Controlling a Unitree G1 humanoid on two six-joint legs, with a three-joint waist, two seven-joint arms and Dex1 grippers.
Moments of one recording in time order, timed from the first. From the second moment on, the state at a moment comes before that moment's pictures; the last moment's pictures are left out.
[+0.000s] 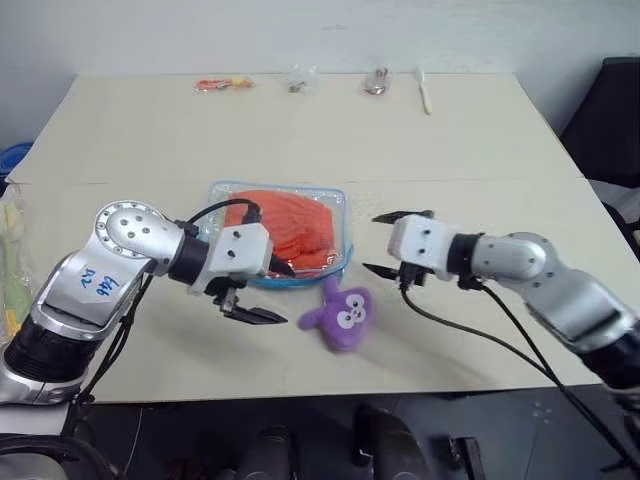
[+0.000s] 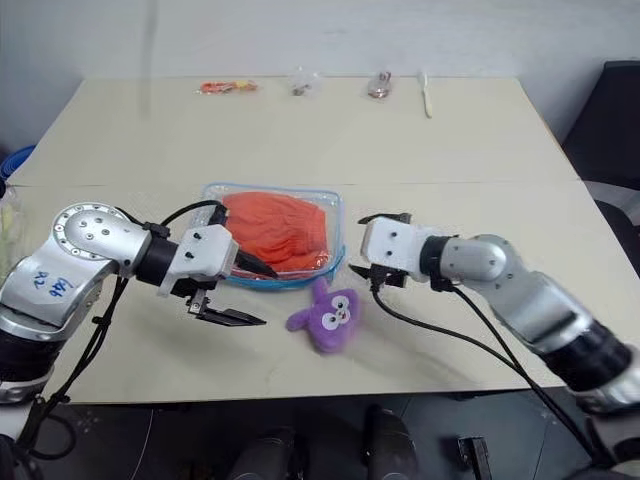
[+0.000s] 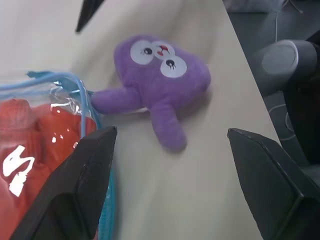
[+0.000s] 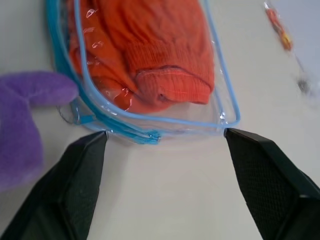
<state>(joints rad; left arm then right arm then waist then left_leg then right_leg) -0.65 0.92 -0.16 -0.35 -0.38 0.60 -1.26 -0.66 -0.91 0.51 -0.16 0.13 0.09 0.68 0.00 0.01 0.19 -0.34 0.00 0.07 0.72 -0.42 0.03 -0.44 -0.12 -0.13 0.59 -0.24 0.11</state>
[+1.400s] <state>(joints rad) -0.70 0.93 -0.10 -0.30 -0.51 0.69 -1.27 -0.70 -0.61 0.43 0.21 -0.23 -0.37 0.80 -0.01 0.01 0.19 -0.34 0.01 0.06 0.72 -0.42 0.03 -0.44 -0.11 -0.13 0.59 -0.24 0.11</state>
